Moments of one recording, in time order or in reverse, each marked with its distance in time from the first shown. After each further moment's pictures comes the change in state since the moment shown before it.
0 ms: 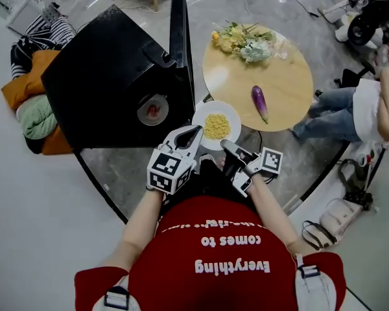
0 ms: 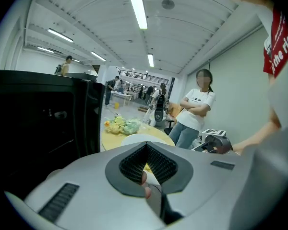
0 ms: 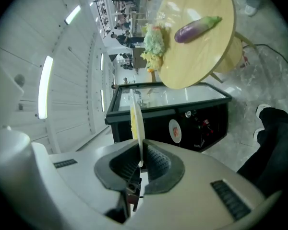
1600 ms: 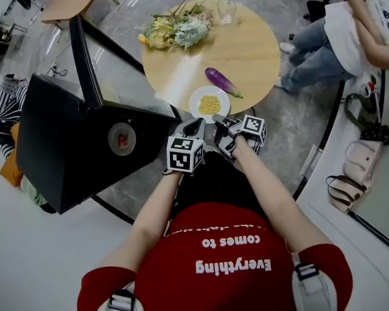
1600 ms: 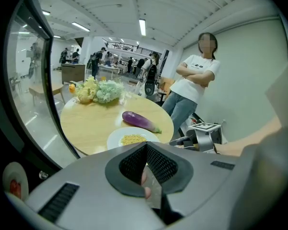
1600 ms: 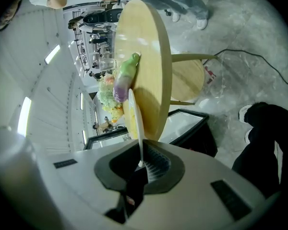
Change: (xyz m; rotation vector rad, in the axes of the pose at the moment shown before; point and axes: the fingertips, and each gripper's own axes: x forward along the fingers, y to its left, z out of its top) left arm 0.195 -0.053 -0.108 0.042 0.330 -0.119; right arm -0.048 -0.172 0.157 0.278 -0.411 -0.161
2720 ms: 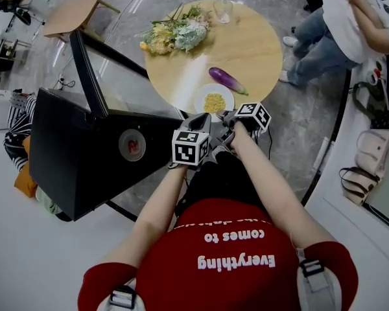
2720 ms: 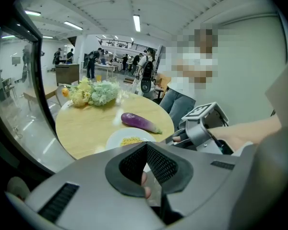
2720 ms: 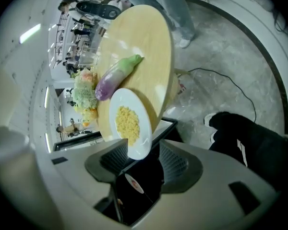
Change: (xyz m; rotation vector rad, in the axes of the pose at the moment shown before) left arm 0.011 0.004 0.020 0.057 0.044 -0.026; right arm -0.005 -0.004 0.003 0.023 -0.062 -0.421
